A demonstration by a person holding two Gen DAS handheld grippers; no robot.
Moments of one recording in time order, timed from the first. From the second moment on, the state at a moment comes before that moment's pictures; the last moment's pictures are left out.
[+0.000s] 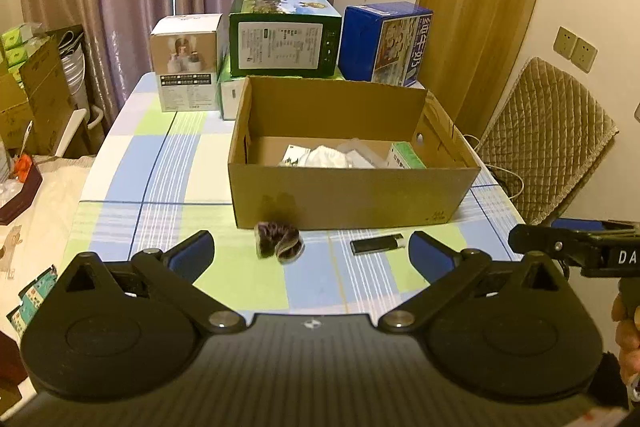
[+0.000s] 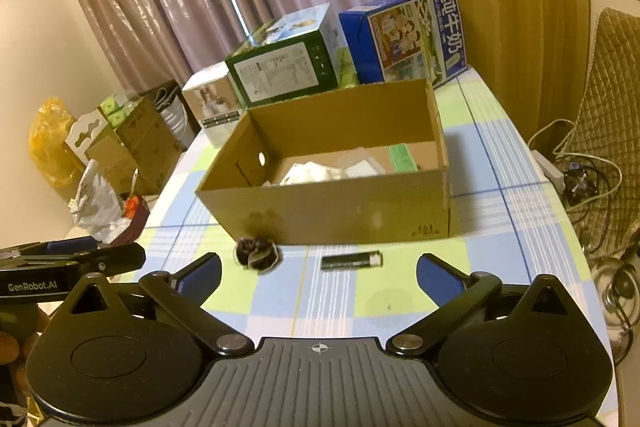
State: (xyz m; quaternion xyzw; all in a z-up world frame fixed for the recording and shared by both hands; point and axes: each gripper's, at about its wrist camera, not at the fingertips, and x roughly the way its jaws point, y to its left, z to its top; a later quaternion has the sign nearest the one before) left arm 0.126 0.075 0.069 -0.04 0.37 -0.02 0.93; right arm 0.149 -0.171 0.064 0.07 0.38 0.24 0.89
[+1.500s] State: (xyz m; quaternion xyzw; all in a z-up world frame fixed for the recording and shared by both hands) left arm 0.094 0.078 0.040 -0.03 0.37 -0.01 0.93; right arm 0.095 -0.190 0.030 0.07 0.39 0.21 0.89
